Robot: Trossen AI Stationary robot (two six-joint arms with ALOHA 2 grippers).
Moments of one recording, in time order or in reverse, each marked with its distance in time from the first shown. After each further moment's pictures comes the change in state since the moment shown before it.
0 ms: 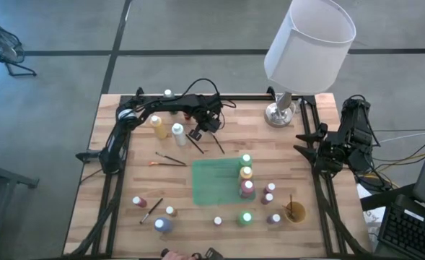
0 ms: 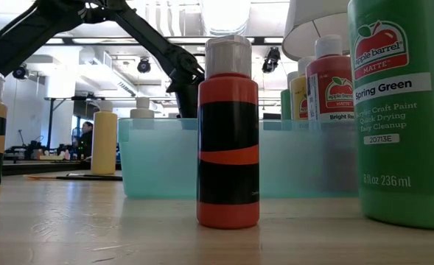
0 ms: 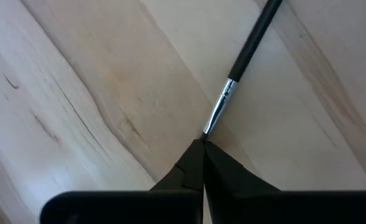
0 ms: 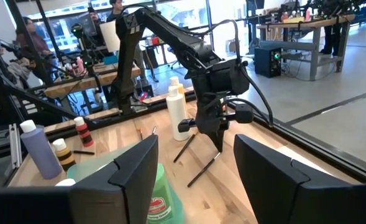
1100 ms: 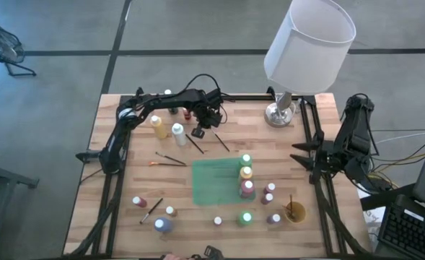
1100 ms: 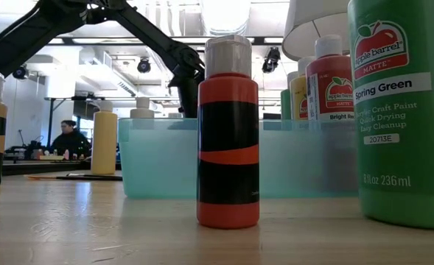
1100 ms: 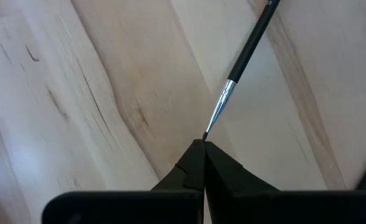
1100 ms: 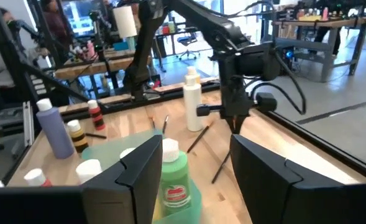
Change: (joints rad) left arm 0.018 0.002 0.090 -0.100 0.077 -0.183; right arm -0.008 0.156 -0.011 0.127 -0.062 -0.024
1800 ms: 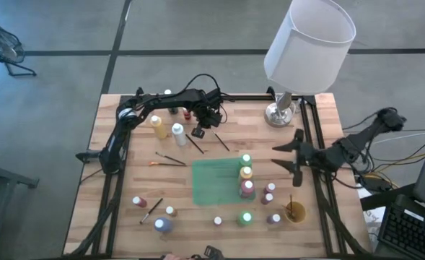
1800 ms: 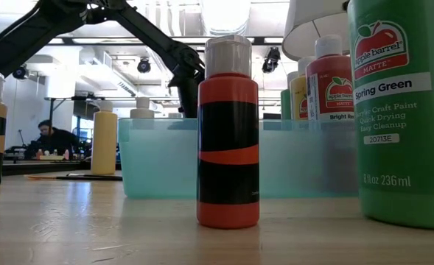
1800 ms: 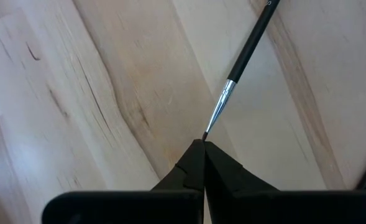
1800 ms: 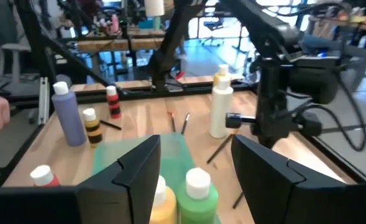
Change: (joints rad) left arm 0.000 -0.001 0.000 0.000 0.000 -0.003; right arm -0.569 0.232 0.048 0.448 -0.677 -0.429
